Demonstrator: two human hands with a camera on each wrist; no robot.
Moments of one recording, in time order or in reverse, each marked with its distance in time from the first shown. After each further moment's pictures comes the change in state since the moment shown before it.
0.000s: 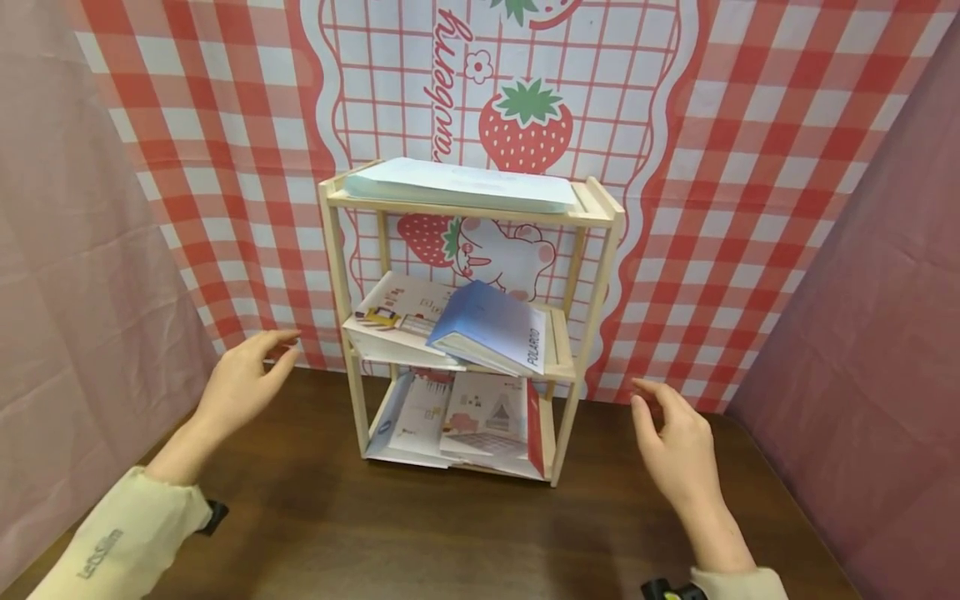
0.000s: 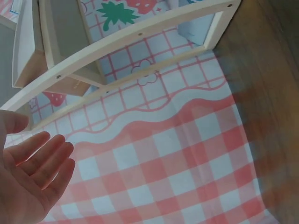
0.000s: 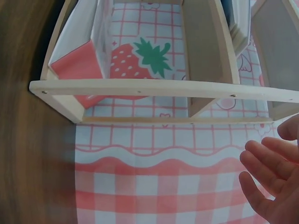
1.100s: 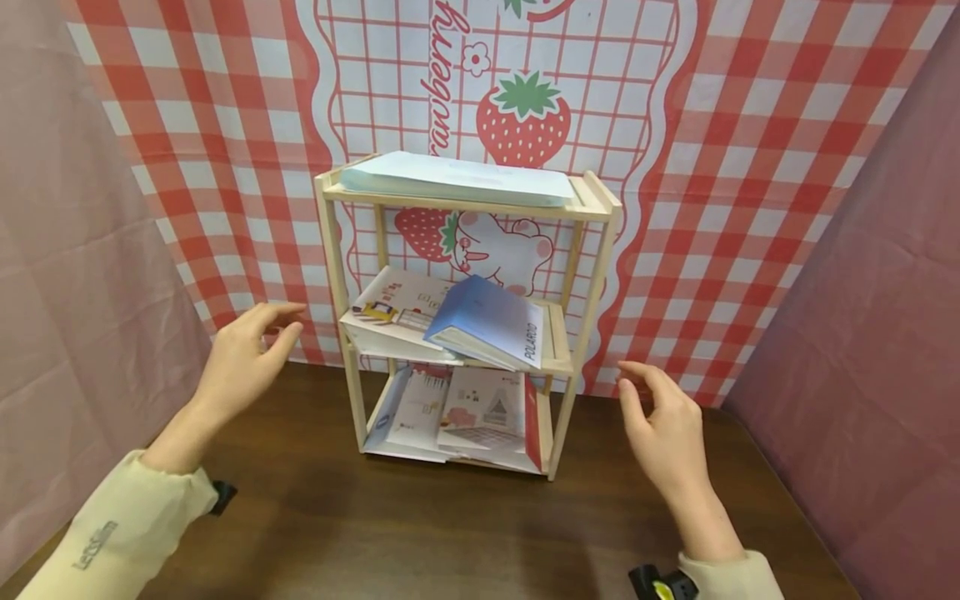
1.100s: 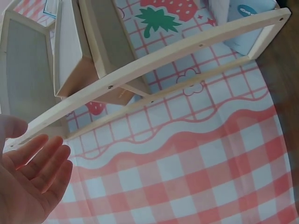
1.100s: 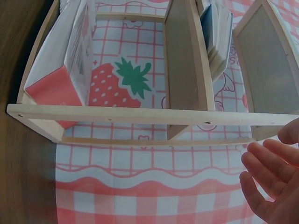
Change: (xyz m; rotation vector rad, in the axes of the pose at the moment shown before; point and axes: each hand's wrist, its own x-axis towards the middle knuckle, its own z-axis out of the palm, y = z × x) left_hand 0.013 0.033 -0.013 -0.087 0.095 0.040; right_hand 0.010 -0.021 -0.004 0.057 0.033 -0.015
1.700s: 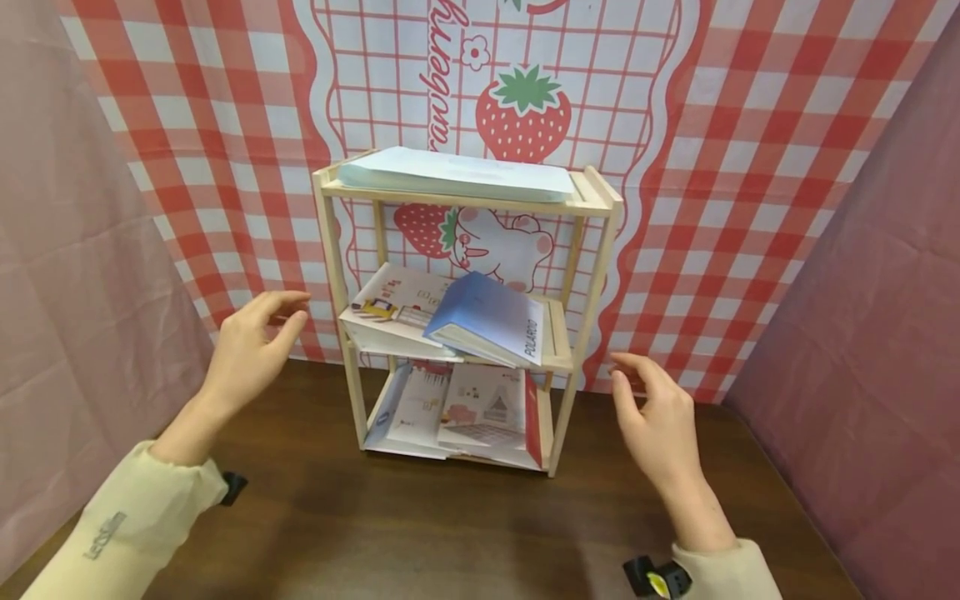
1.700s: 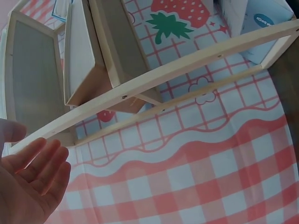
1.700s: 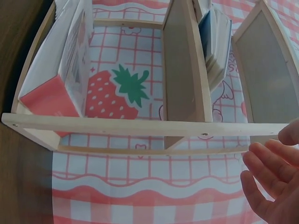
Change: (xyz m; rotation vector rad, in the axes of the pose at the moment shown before) left_hand 0.009 0.010 0.002 -0.082 0.041 0.021; right_hand 0.005 -0.007 0.006 0.033 0.005 0.007
